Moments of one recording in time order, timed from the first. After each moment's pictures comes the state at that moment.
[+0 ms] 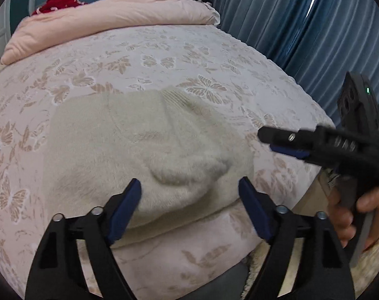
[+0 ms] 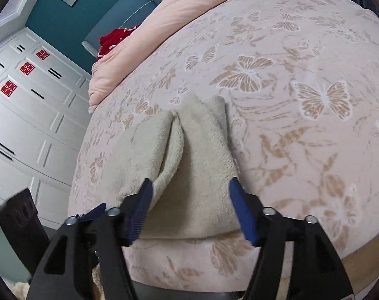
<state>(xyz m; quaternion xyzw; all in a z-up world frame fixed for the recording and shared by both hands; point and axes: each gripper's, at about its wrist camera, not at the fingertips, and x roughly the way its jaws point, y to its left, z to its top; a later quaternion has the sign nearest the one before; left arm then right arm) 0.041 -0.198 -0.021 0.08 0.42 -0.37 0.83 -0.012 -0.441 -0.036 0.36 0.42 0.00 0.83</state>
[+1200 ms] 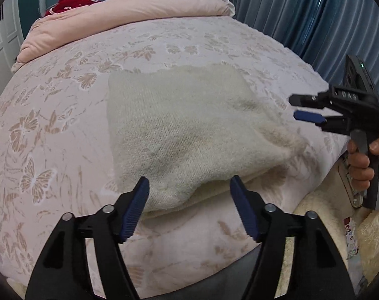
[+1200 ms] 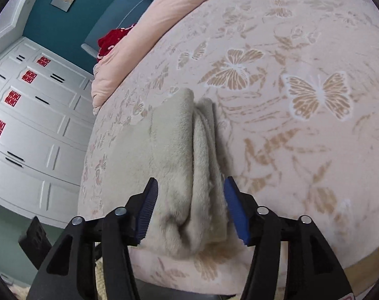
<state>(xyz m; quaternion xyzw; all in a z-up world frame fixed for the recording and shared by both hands) 0.025 -0.154 -0.029 0.10 0.44 -0.33 0.83 -0.015 -0.476 -0.054 0.39 0.42 0.03 0.82</state>
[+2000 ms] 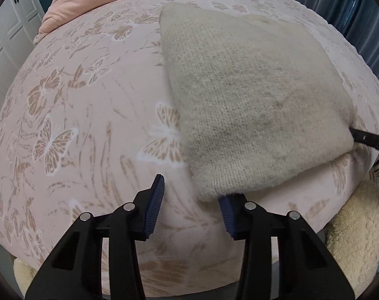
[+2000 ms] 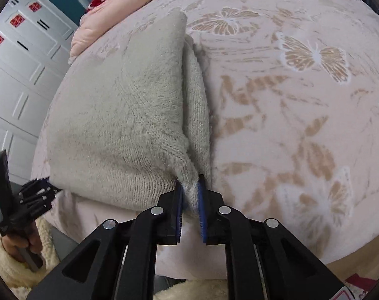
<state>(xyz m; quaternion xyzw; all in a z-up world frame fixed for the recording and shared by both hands) 0.057 -0.138 -0.090 0.16 0.52 -0.22 0.81 -0.029 -0.455 -0.104 0.30 0.50 0.01 0.81</state>
